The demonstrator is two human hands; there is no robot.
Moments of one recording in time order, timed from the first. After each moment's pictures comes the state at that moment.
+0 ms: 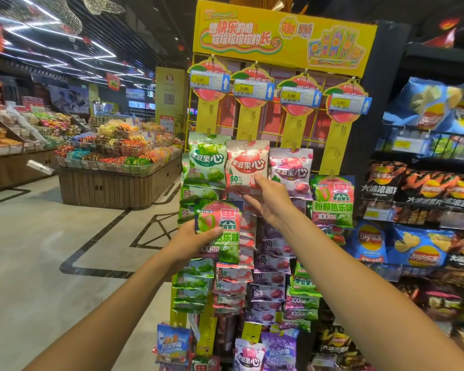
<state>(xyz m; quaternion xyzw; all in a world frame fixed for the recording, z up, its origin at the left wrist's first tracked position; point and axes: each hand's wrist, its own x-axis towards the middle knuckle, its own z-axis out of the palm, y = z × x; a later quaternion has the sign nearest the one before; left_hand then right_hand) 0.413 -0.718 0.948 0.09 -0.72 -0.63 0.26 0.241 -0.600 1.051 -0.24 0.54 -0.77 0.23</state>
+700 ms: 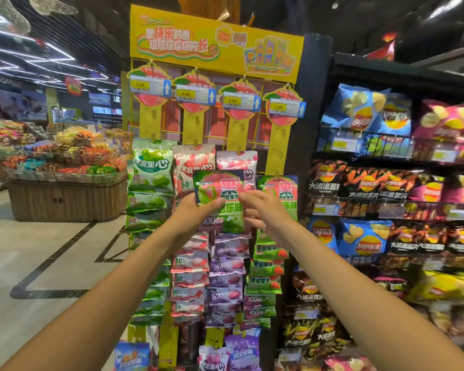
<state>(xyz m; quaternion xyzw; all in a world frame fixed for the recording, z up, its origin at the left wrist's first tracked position) 0.333 -0.634 1.027 0.04 -0.73 -0.62 0.28 0.218 -0.471 1.052 -0.34 0.64 -0.66 0.19</state>
